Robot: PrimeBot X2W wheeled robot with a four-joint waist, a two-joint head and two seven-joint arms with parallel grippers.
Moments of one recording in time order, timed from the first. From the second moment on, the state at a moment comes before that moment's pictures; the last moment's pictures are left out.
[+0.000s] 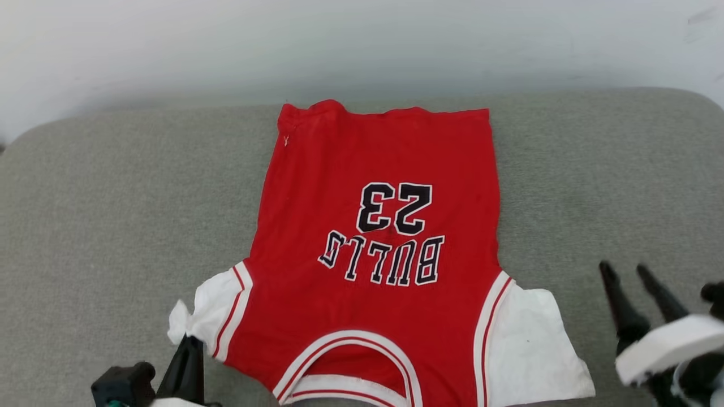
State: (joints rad) left arm 0.19 0.35 -0.25 -0.10 -0.54 0.26 -0.15; right arm 0.00 -0.19 -0.06 0.07 0.47 0.13 0.11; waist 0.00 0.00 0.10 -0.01
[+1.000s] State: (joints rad) left arm -0.21 0.21 -0.42 -0.12 -0.46 0.10 -0.25; right arm -1.10 -0.43 -0.19 0.60 0.34 0.13 0.90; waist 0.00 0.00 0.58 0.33
